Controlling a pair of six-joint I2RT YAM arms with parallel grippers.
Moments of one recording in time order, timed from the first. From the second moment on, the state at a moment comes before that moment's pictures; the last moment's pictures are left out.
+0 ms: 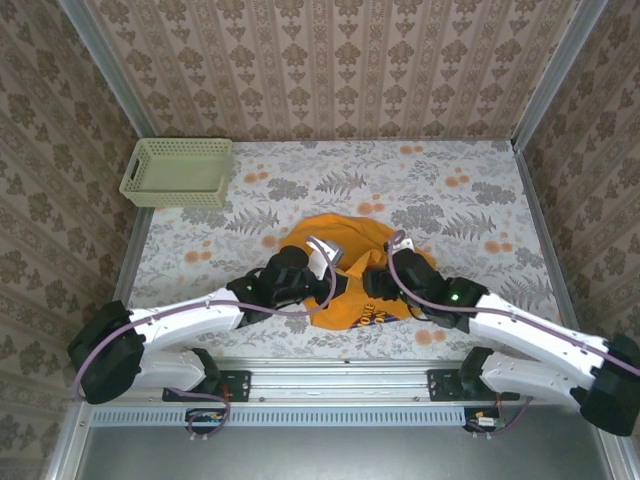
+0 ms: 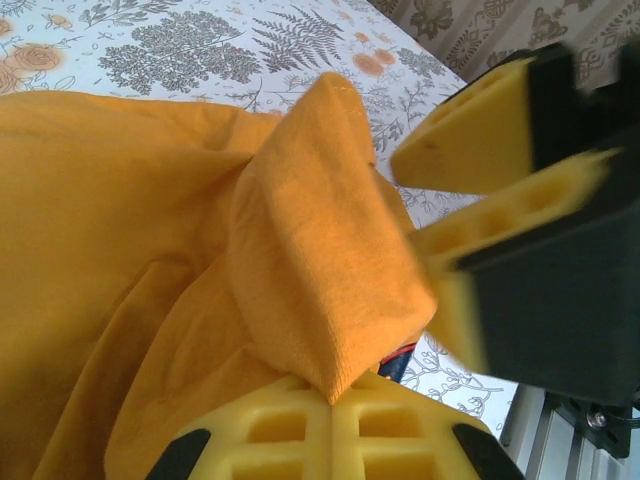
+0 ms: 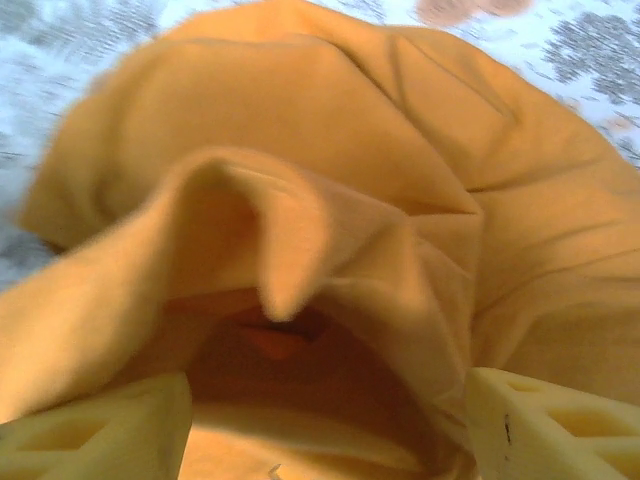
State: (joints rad) left arm -1.01 1.24 0.63 0.15 0.20 -0.35; right arm 0.84 1.03 0.69 -0.46 0.32 0.57
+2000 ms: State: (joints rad) left arm -1.02 1.43 0.78 0.12 0.19 -0.36; right arm 0.40 0.95 0.51 -0.38 0.01 0.53
